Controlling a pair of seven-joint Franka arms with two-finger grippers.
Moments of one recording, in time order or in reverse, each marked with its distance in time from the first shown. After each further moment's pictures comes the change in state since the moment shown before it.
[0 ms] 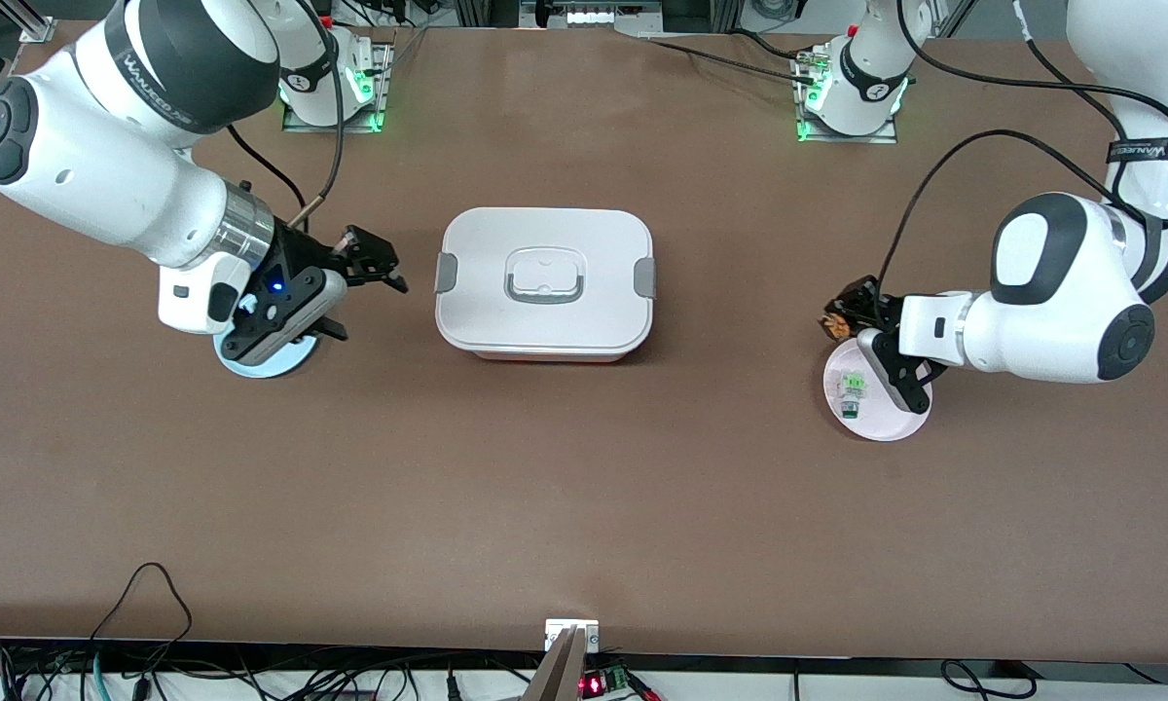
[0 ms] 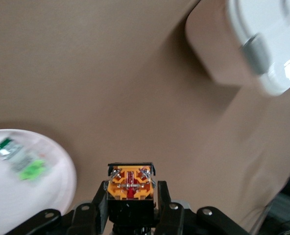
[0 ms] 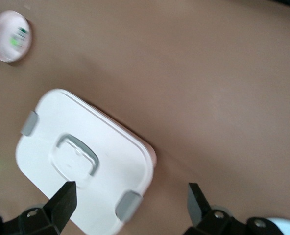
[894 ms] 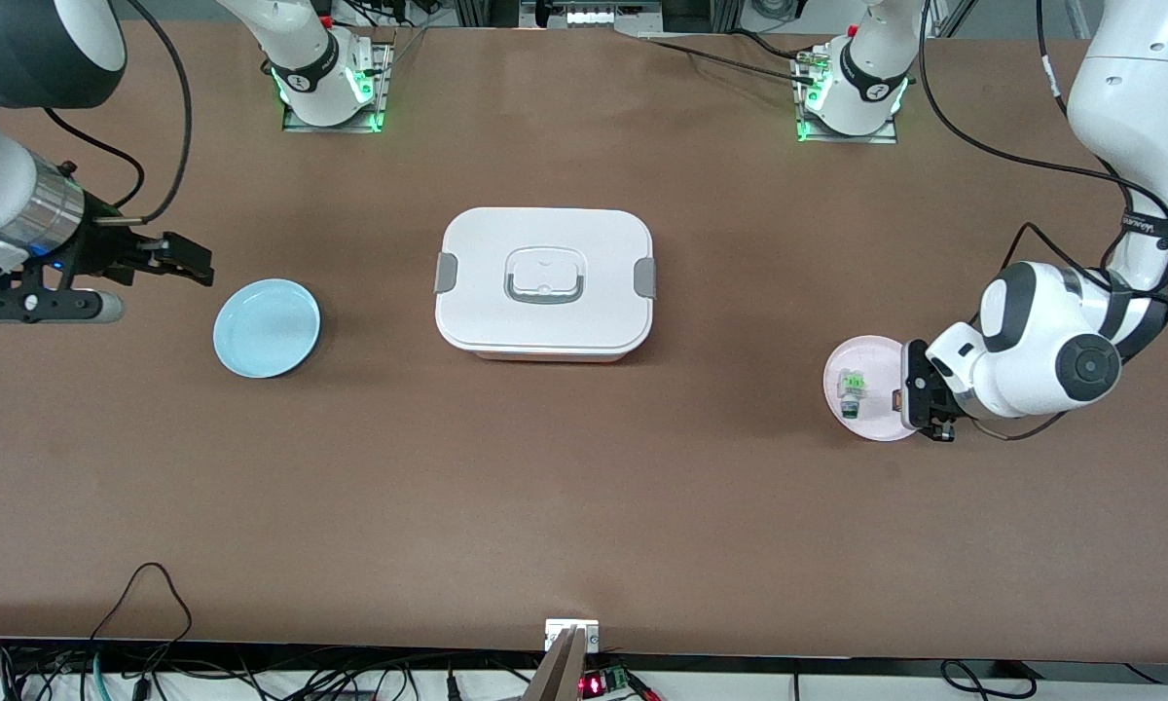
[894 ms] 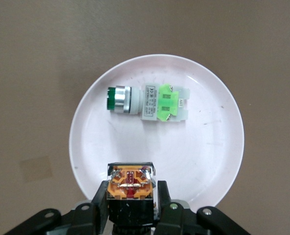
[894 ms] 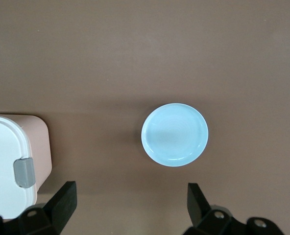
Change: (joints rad) left arm 0.120 0.183 0.014 -0.134 0.384 0.517 0.737; right arm -0.114 -0.113 -0.119 -0.040 -0.264 -0.224 0.317
